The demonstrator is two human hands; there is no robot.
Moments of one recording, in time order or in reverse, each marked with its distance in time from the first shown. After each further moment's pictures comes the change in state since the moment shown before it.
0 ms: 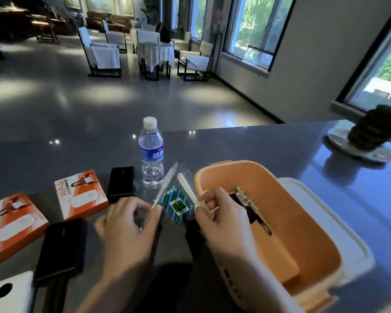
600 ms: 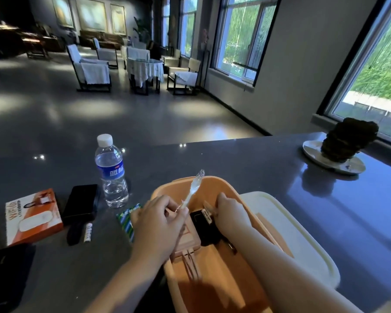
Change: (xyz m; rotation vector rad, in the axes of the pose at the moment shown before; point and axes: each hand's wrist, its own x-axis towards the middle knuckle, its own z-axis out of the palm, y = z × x) left_hand 0.008 0.101 0.097 -0.088 -0.103 0.093; right_hand 0.093 0.134 -0.055 -0.641 -0.193 0.153
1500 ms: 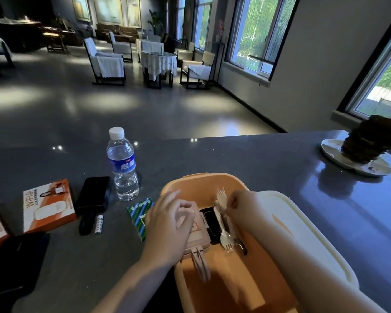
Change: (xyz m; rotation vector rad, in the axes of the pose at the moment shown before) left_hand -0.005 -0.025 0.015 0.001 -0.118 0.009; right_hand 0.011 0.010 -0.018 0.083 -0.058 0.018
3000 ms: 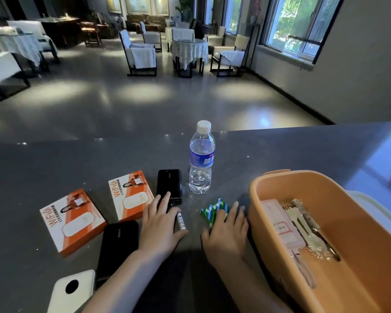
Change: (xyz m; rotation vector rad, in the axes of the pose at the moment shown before) left_hand 0.012 -0.191 -0.108 0.618 -0.236 -0.064; right_hand -0.057 -0.195 0.174 -0.117 -0.026 0.033
